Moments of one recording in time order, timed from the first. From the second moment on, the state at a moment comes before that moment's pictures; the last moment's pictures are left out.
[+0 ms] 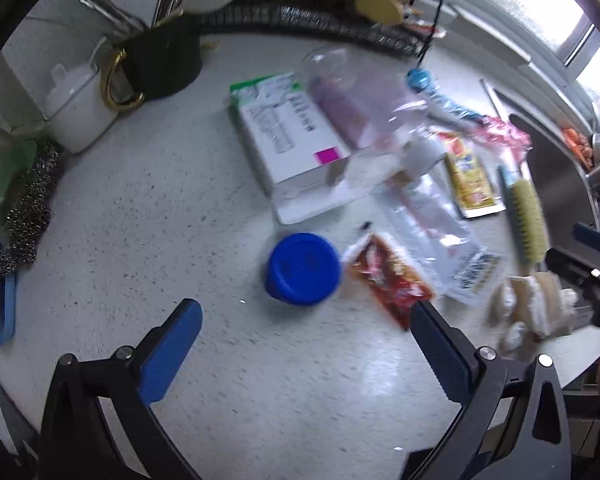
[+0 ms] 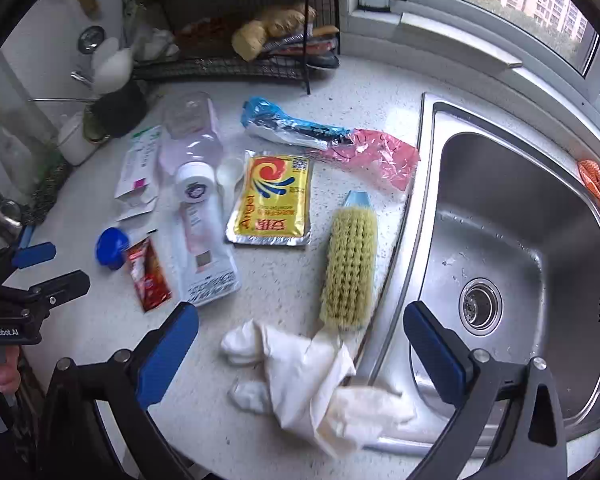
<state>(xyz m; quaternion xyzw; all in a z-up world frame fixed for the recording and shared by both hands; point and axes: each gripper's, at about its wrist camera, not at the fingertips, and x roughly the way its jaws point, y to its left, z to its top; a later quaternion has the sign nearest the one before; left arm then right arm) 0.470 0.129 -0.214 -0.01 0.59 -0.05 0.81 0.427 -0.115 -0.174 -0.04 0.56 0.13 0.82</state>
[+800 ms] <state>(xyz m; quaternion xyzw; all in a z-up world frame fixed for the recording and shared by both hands) 0.517 0.142 -0.240 0.01 0.61 -0.05 0.79 0.480 -0.122 -0.223 -0.06 0.62 0.08 0.78</state>
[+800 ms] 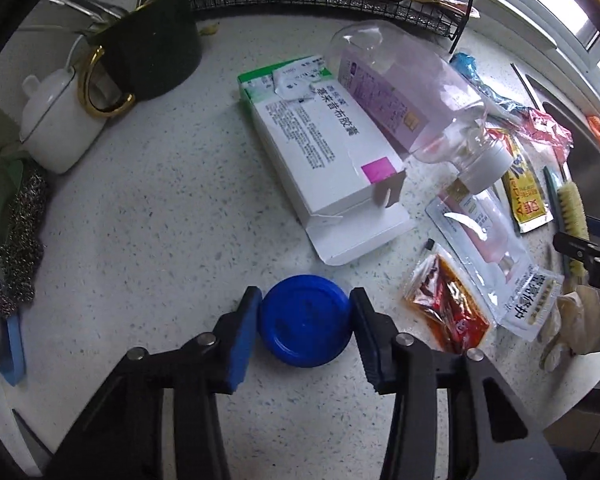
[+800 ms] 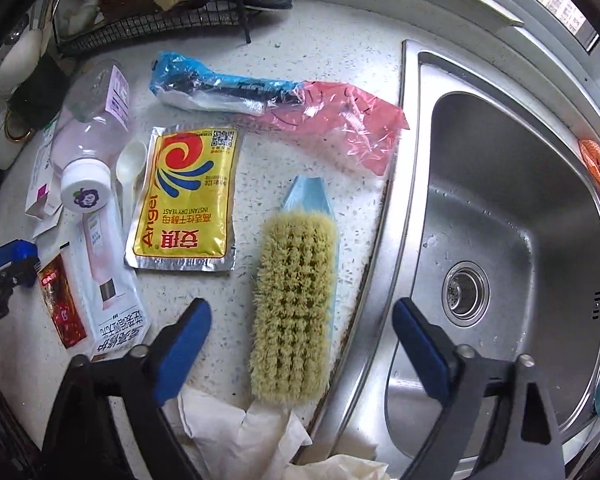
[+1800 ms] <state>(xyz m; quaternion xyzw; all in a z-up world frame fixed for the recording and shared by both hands) 0.444 0.090 -0.161 -0.01 0.54 -0.08 0.84 0.465 -0.099 -0.170 -0.09 0.55 0.12 0.82</state>
